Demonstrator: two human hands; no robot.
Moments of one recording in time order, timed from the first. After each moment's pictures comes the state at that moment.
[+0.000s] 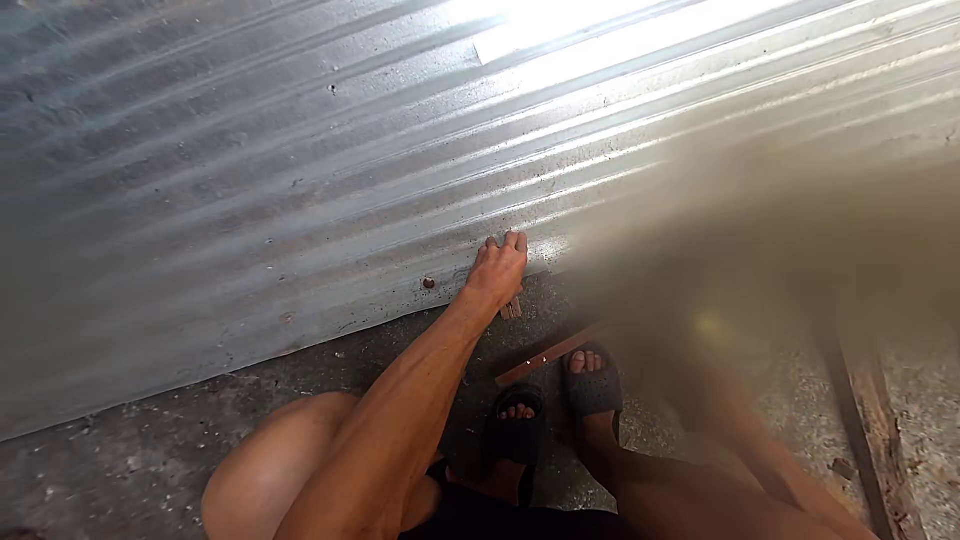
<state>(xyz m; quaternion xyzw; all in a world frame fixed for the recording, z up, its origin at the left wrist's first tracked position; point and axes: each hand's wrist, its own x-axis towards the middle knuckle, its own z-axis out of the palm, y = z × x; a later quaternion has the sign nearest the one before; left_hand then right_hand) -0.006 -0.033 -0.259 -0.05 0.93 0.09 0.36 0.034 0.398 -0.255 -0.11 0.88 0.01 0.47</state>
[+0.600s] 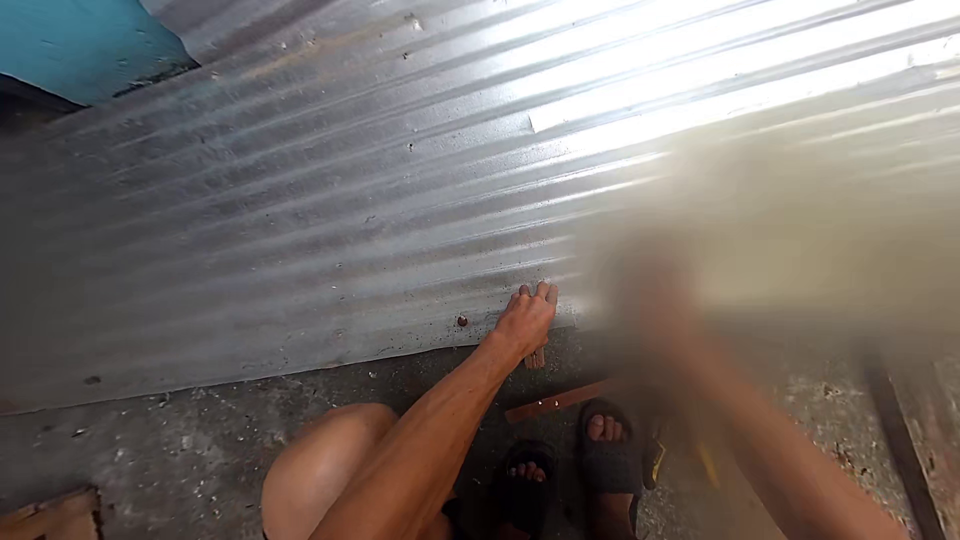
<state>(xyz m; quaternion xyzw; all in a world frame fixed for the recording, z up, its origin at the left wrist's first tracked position) -0.008 -0.037 -0.254 -0.06 0.91 0.13 0.39 -0.122 0.173 -0.291 -0.34 0.93 -0.08 0.09</state>
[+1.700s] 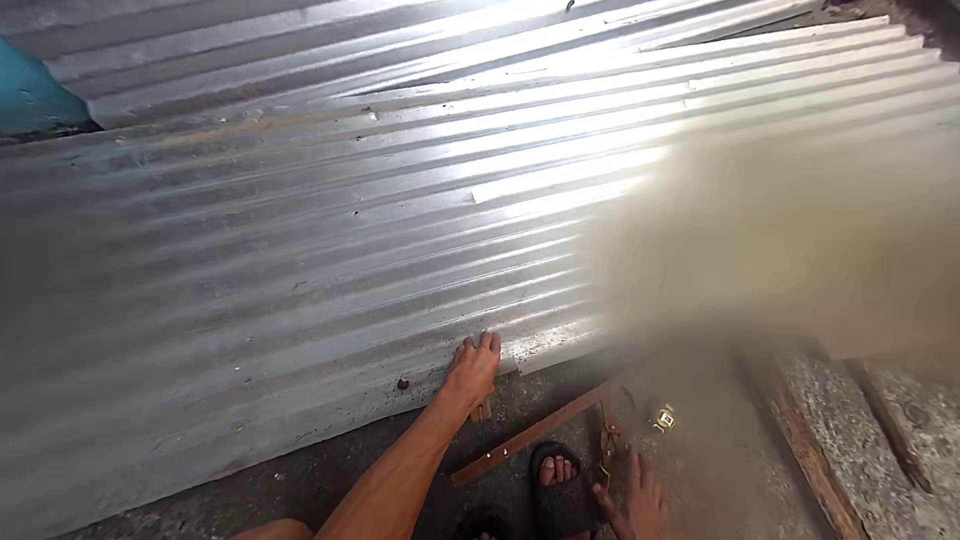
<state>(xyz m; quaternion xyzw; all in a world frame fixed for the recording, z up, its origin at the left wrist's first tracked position) -0.005 -0.031 -0.256 -0.07 0.92 0.11 0.37 0.099 0.348 -0.284 0.00 0.95 -0.14 0.28</state>
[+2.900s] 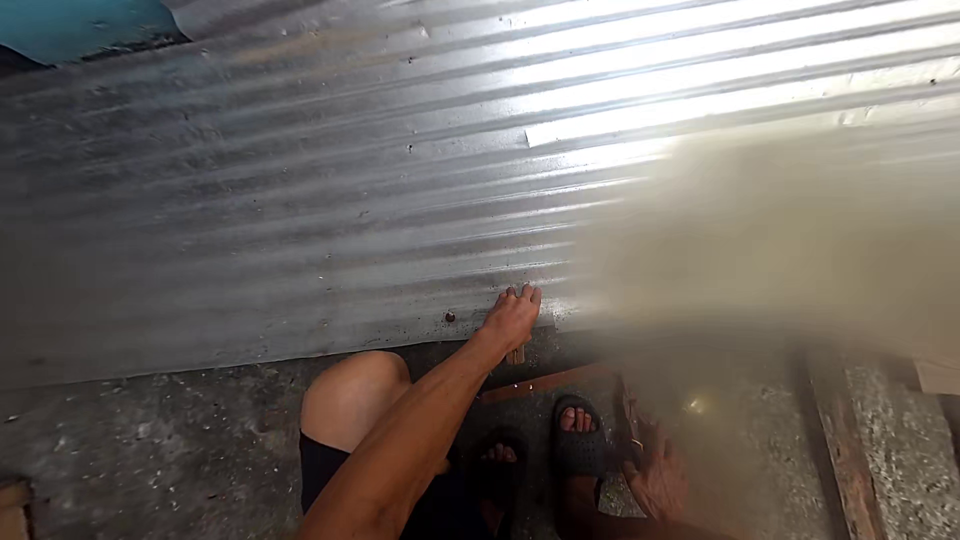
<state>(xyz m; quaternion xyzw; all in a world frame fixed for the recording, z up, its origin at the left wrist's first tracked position) -0.011 -0.037 -0.253 -0.07 0.91 0.14 0.39 0.086 0.363 -0.292 0.01 0.94 -0.04 0.34</state>
